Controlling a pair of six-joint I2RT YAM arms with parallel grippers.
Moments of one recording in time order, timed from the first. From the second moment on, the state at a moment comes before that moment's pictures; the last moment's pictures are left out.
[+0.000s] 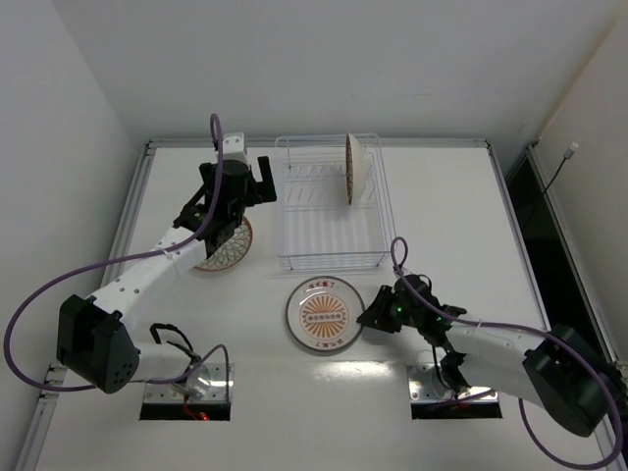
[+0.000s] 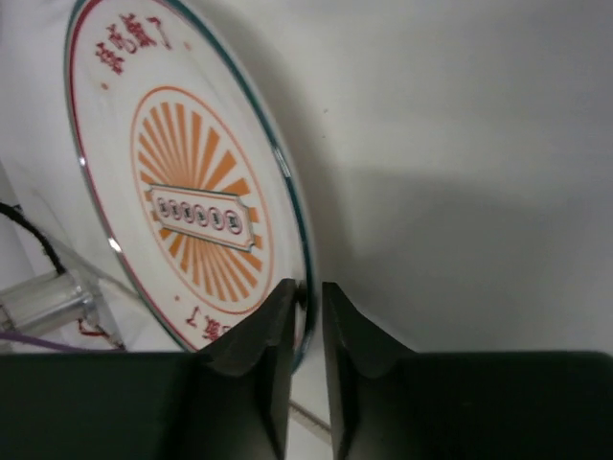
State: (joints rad) left arm -0.47 1.31 1.10 -0.15 -0.44 -0.32; right arm 0.65 1.05 0.11 0.18 -0.18 1.00
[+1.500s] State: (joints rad) left arm -0.47 1.29 1.10 -0.15 -0.60 -0.31; right arm 0.85 1.41 1.46 -0.72 0.93 0.50
